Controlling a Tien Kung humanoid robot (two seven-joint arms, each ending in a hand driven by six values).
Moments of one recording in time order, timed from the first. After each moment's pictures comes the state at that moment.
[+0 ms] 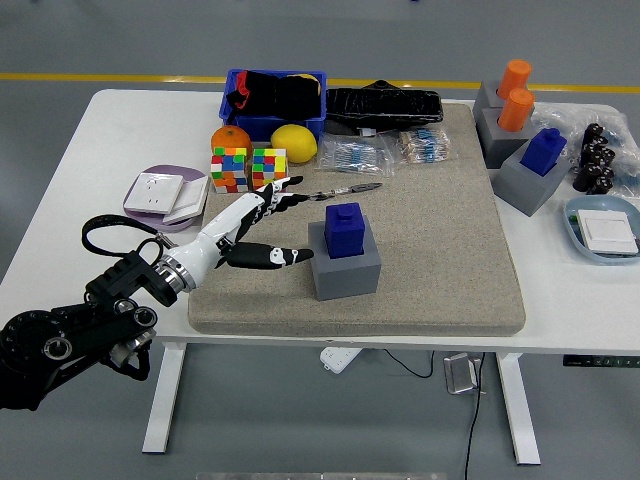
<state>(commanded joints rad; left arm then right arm) -0.69 0.37 -0.25 -1.18 0.78 0.31 -0.36 0.00 -0.39 1.07 0.30 -1.10 0.15 -0.15</state>
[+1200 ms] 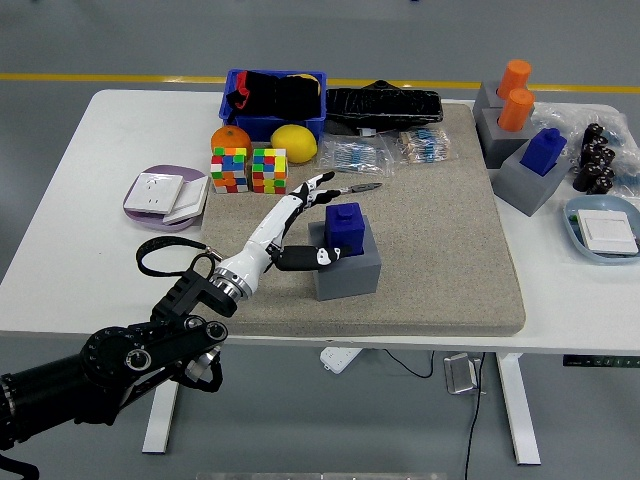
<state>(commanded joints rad) -0.67 0.15 -0.28 -1.05 0.78 0.48 -0.38 0.00 -0.38 1.06 0.30 -1.10 0.15 -0.15</state>
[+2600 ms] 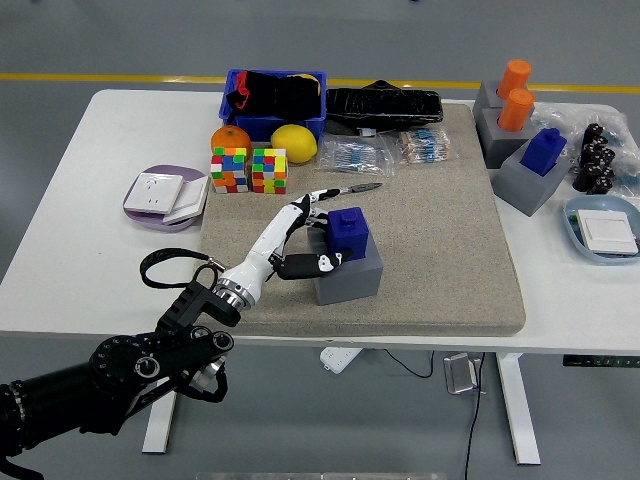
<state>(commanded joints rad) -0.67 0.13 -0.25 -1.01 0.75 0.53 -0.42 0.00 -0.38 1.04 0.30 -1.10 0.15 -0.15</state>
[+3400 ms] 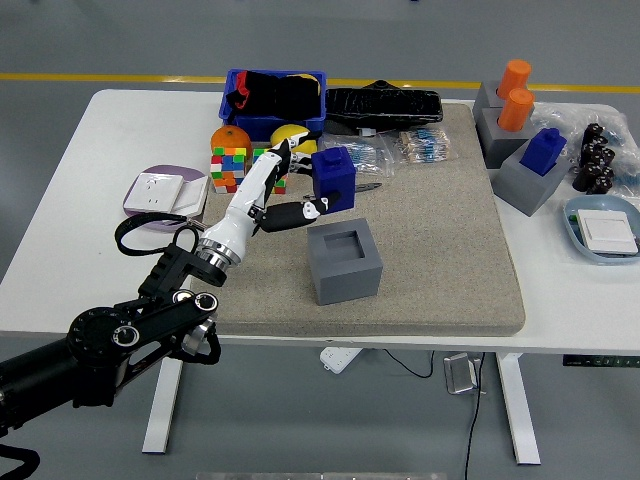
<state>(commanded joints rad) -0.70 0.19 -0.41 -1.06 0.76 0.53 -0.45 0.00 -0.38 1.05 0.30 -1.10 0.15 -0.15</state>
